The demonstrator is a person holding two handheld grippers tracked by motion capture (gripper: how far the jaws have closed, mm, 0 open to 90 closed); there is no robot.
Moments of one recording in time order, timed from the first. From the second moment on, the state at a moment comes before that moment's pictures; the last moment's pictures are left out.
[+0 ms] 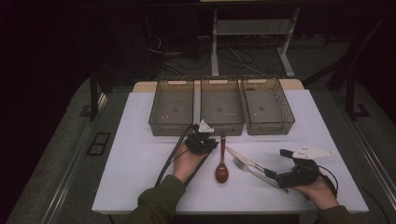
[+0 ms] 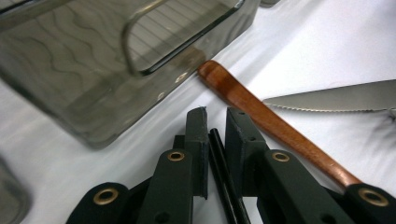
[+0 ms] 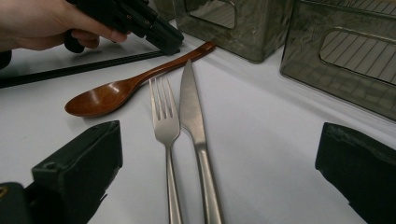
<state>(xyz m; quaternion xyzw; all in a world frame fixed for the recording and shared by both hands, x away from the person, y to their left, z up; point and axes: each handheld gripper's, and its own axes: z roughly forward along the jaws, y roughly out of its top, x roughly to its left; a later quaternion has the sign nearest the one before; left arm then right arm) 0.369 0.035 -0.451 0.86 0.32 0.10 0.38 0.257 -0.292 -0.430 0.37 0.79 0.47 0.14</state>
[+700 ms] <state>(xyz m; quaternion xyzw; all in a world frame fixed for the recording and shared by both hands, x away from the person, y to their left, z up) 0.351 0.055 -0.429 0.86 0.31 0.10 0.40 0.256 -0.293 -0.429 0.37 0.79 0.47 0.13</state>
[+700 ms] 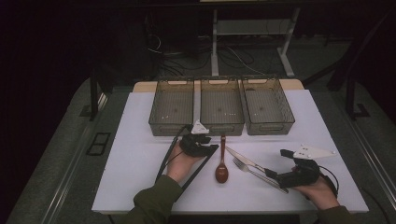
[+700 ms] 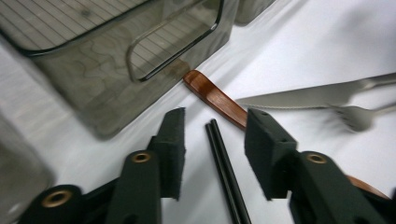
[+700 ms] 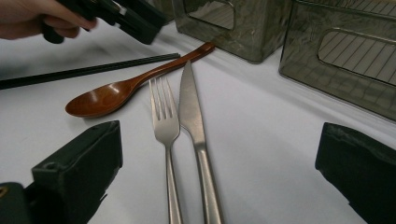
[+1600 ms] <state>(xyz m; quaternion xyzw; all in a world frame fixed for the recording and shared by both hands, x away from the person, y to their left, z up) 0.284 0.148 -0.417 0.82 0.30 0.07 0.49 0.257 -0.291 -0.433 0.35 0.80 0.46 0.12</state>
